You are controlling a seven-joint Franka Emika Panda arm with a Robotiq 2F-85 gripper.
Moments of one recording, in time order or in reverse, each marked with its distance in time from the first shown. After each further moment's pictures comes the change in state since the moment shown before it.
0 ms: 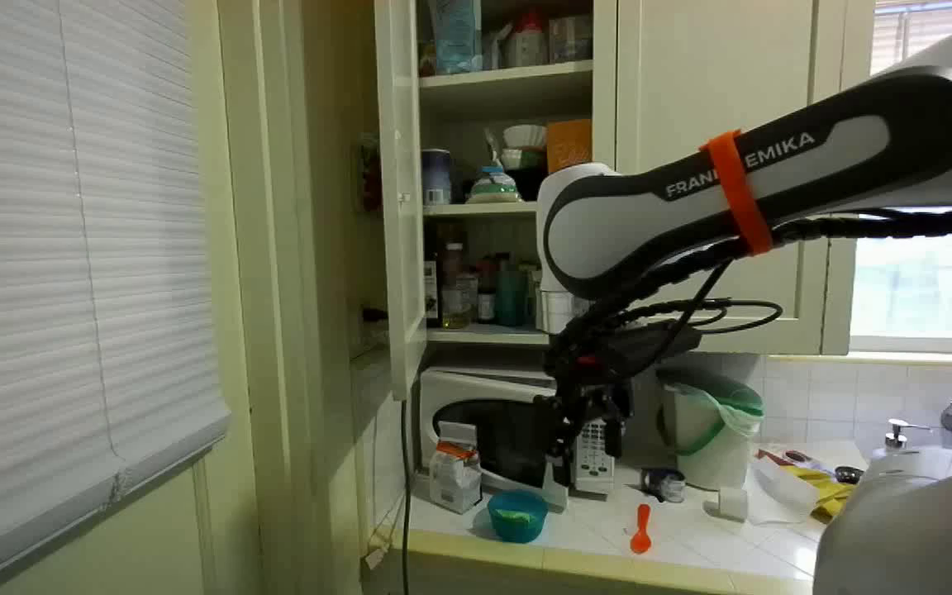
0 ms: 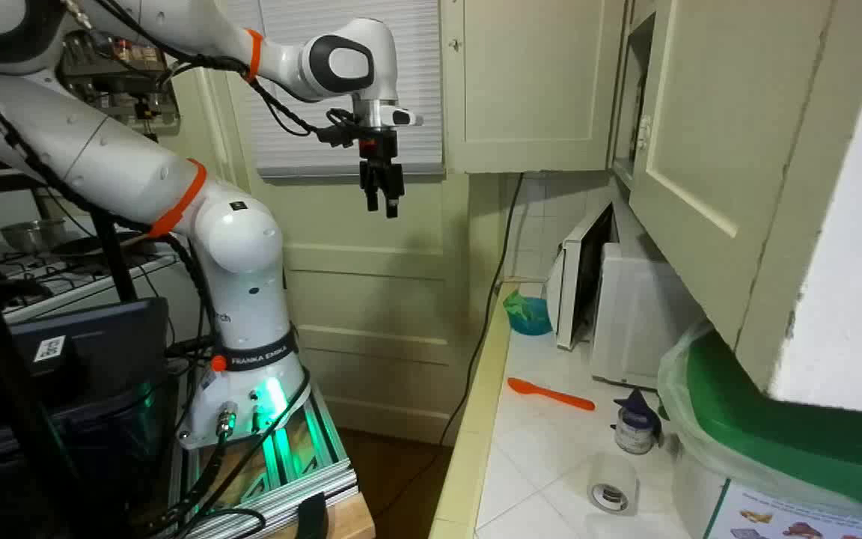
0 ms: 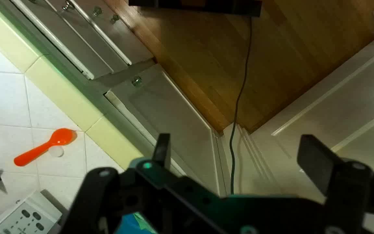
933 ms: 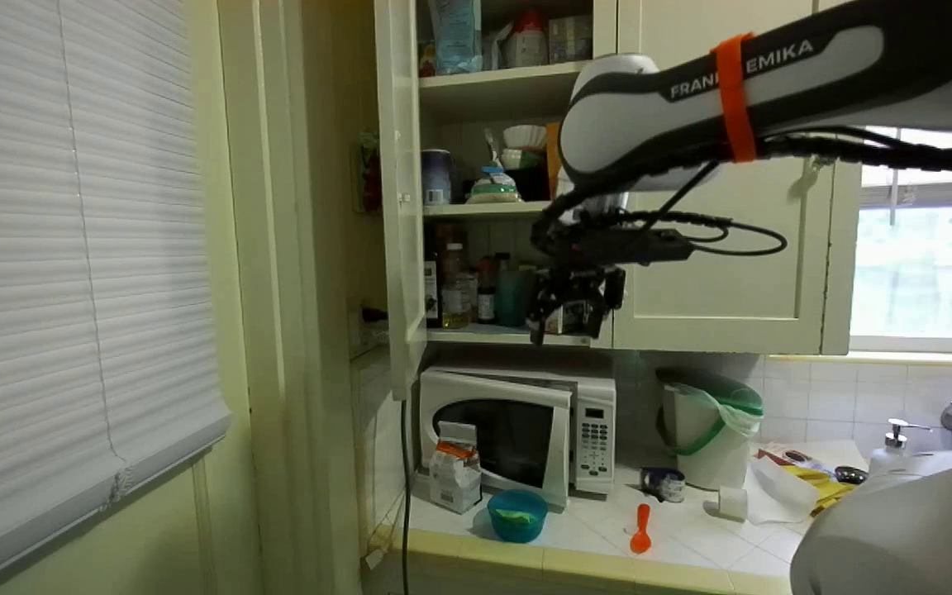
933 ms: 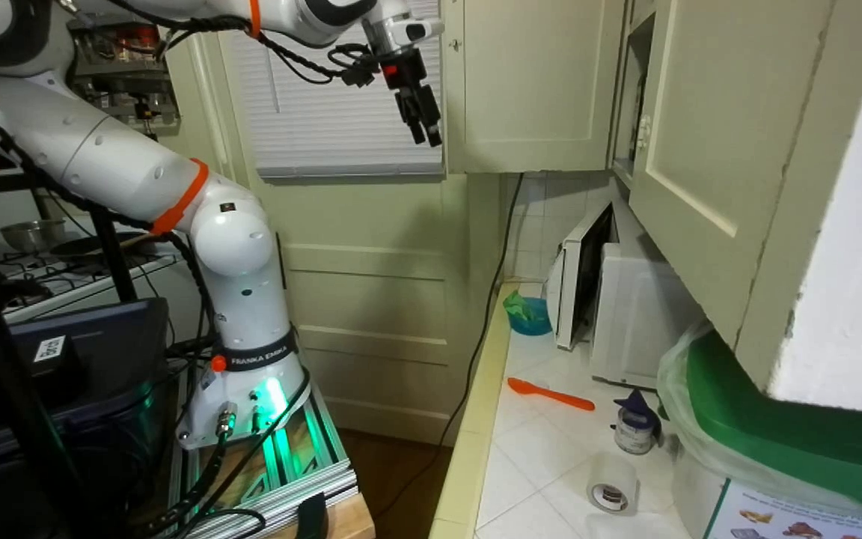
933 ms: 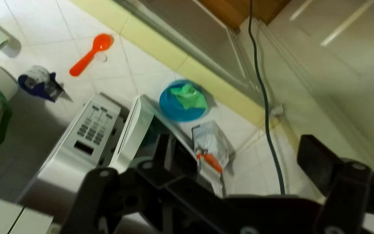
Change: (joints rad) arm -0.145 0.000 -0.034 0.246 -0.056 0.111 0.077
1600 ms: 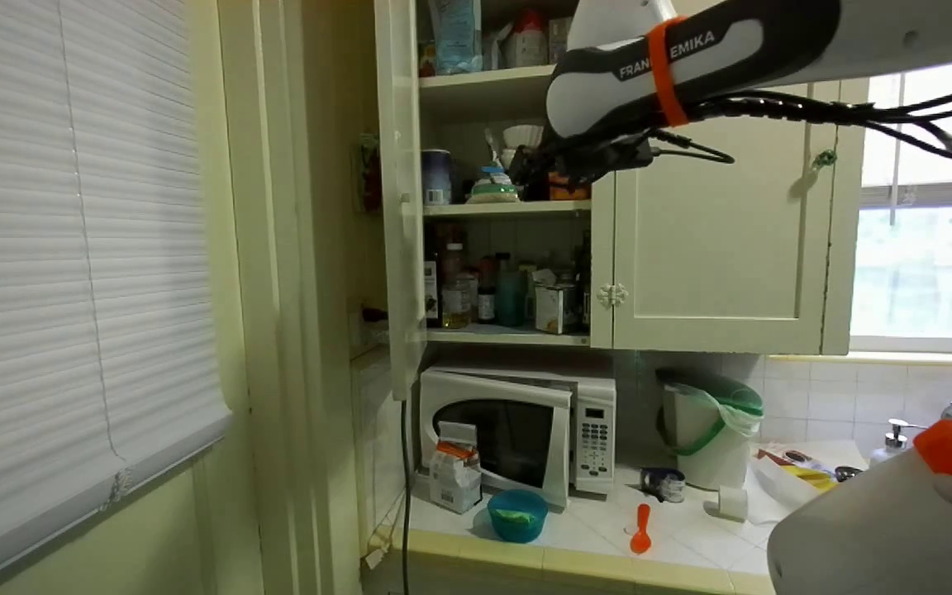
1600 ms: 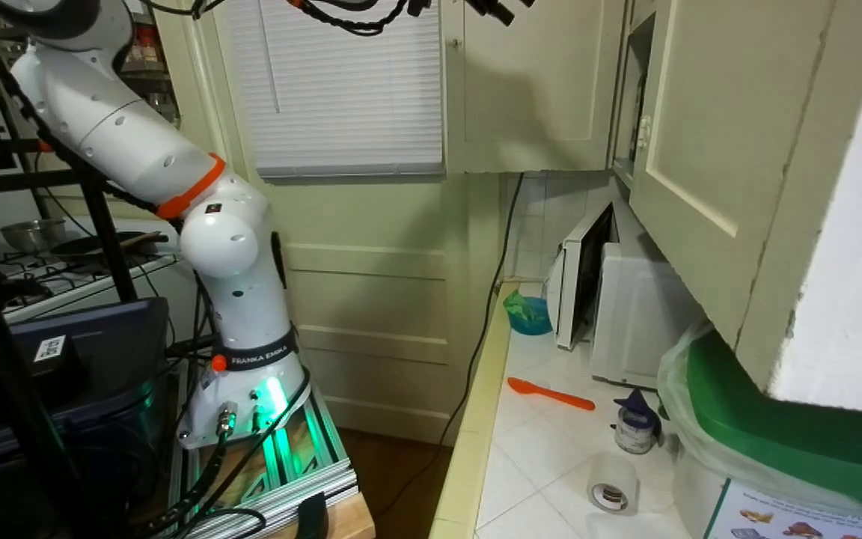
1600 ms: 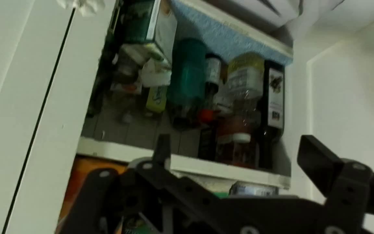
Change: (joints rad) arm -0.187 0.203 0.012 0.310 -0.259 0.513 0.051
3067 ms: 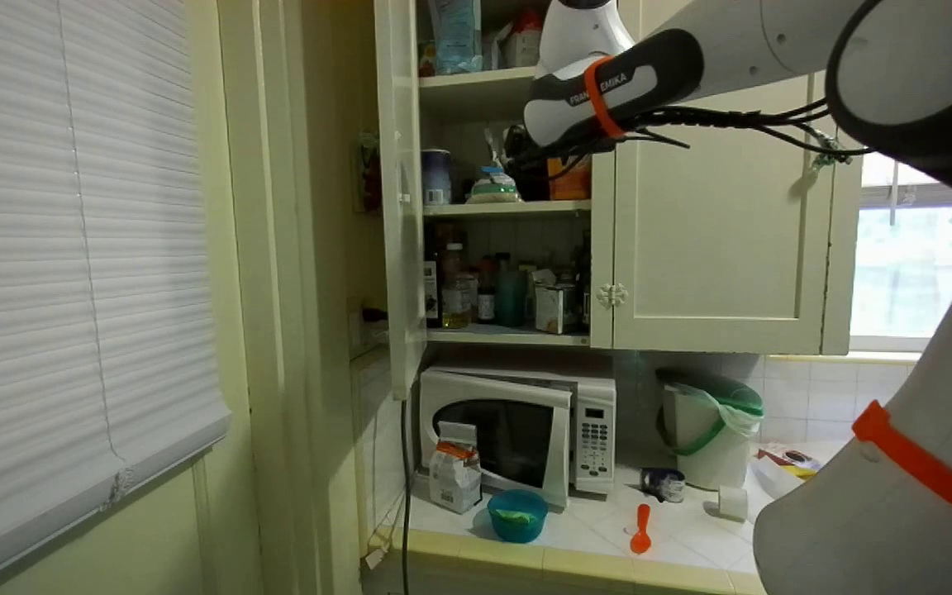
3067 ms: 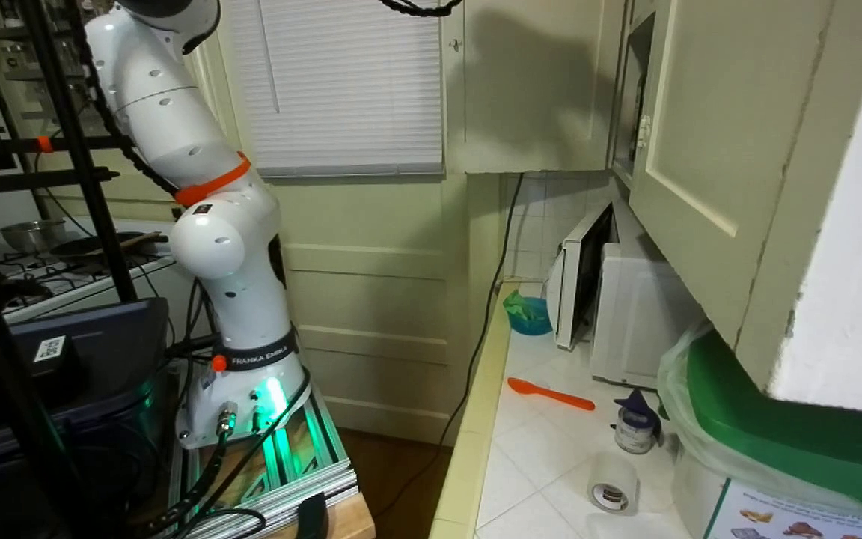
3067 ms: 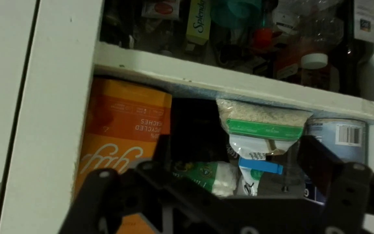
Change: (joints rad) arm -0.151 0.336 0.056 0.374 -0.194 0.080 0.221
